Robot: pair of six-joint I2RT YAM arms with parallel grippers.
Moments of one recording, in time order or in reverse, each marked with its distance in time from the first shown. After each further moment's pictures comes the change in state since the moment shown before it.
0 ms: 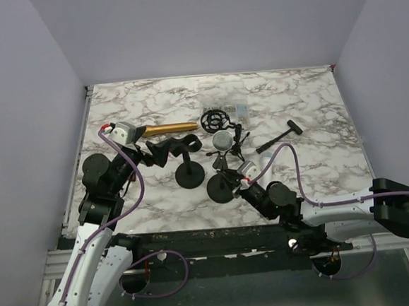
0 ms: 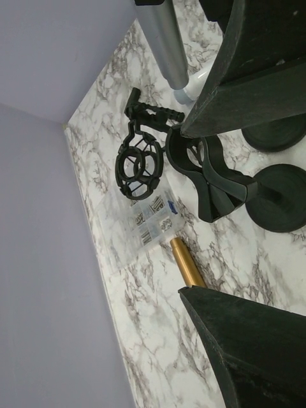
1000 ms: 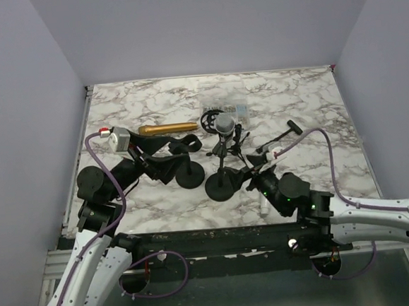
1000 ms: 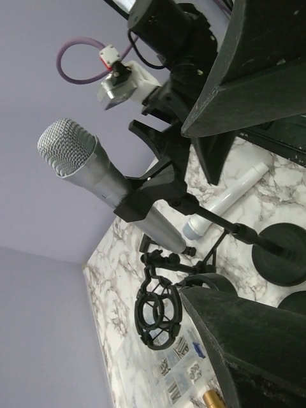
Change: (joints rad) left arm -0.059 -0.030 -0.025 0.178 0.286 -0.397; right arm 0.000 -0.227 0.162 -0.550 0.257 0.430
